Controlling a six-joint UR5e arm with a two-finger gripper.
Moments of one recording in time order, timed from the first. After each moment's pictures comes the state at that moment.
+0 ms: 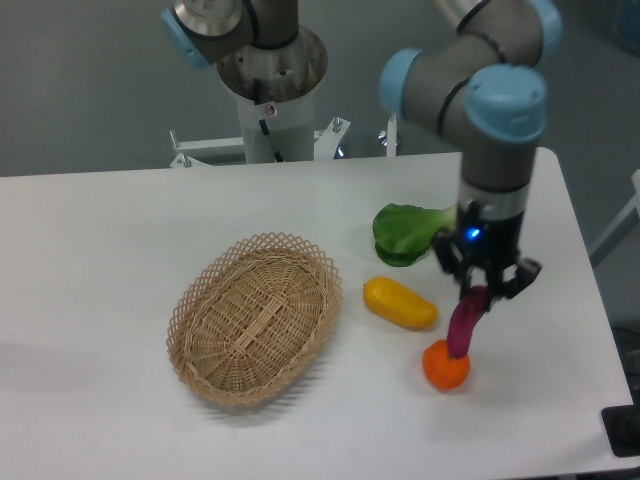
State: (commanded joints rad) arm 2.76 -1.87 -1.52 -1.08 1.40 1.48
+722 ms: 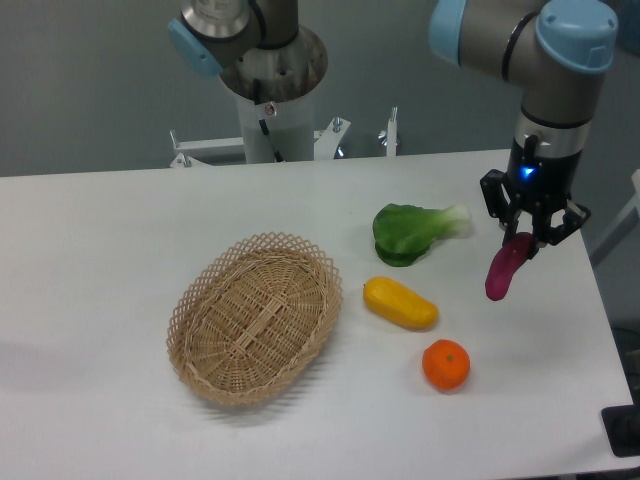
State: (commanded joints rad) arm 2.79 -1.85 -1.52 -1.09 1.40 1.53
